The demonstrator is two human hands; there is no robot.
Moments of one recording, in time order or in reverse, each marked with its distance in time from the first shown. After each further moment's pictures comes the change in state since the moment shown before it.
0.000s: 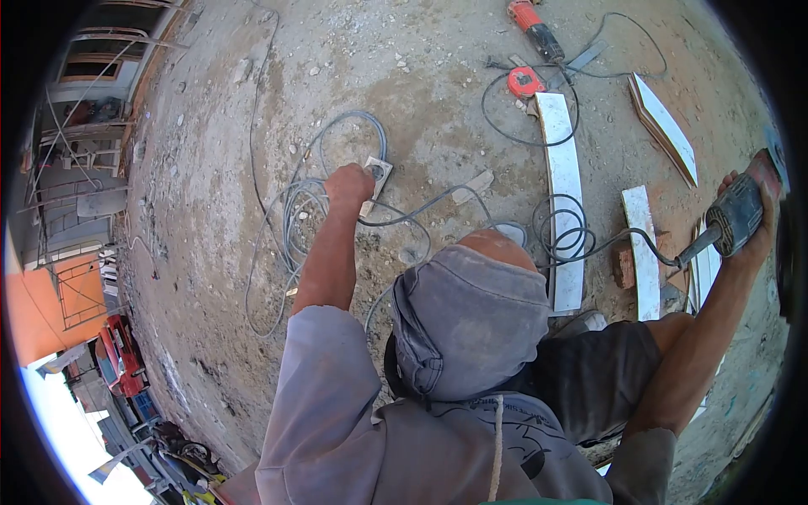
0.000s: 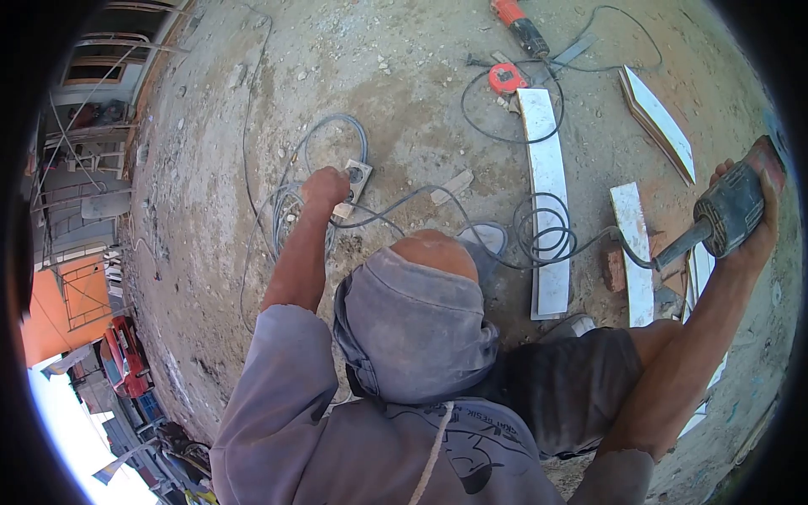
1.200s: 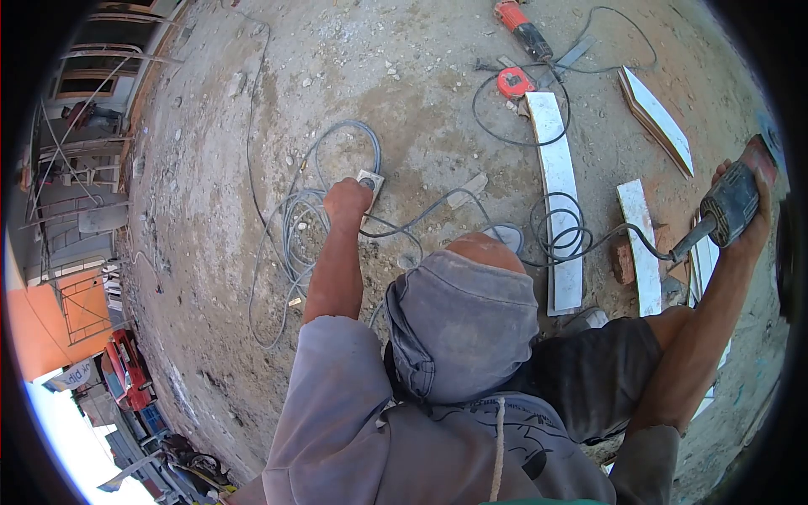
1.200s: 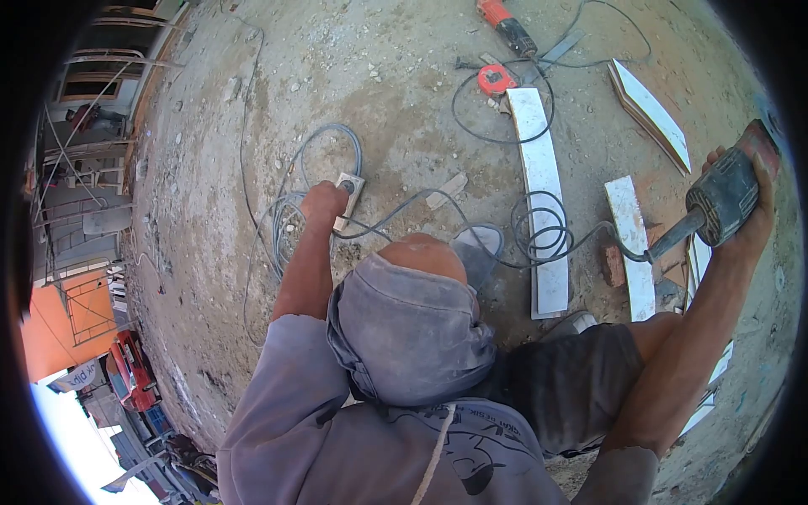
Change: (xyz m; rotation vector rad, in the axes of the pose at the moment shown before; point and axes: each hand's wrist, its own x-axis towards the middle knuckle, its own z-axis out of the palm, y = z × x) left_hand -0.010 0.006 0.003 -0.069 -0.005 -0.097; right_hand 0.001 0.002 -0.003 0.013 0.013 -0.020
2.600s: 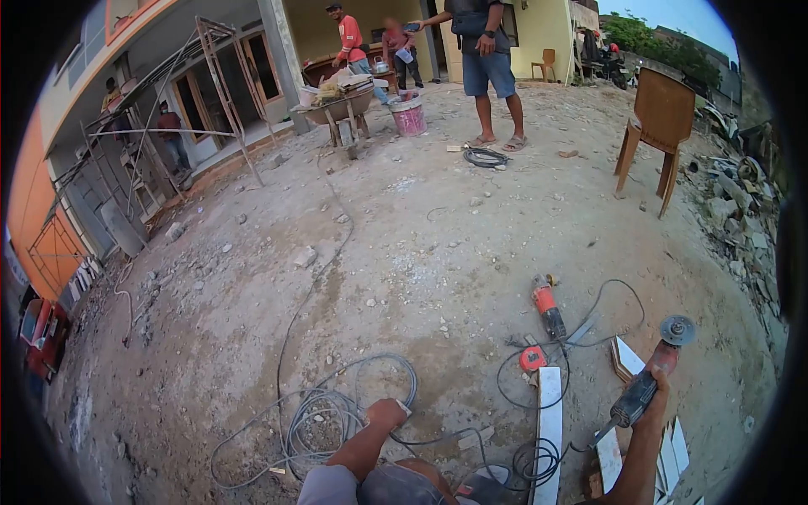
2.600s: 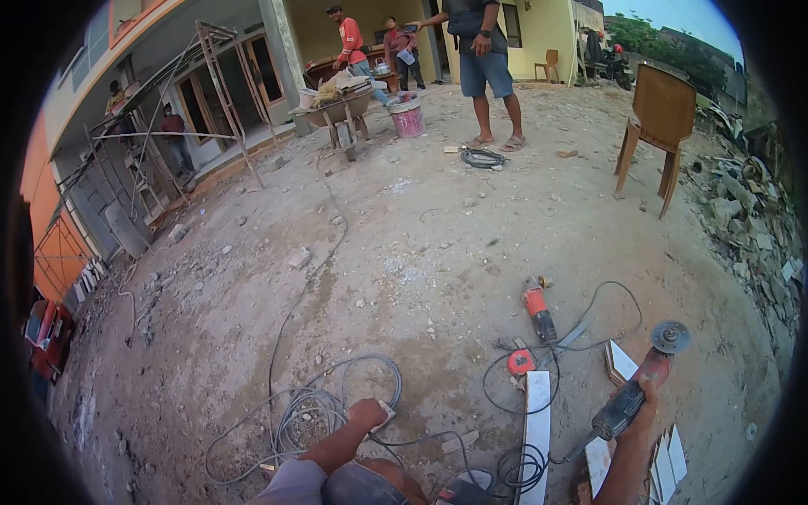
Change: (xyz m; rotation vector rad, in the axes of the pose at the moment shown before) left_hand 0.033 -0.018 0.007 -0.211 -0.081 0.122; right_hand -0.010 0.072 0.135 0.066 0.044 0.073
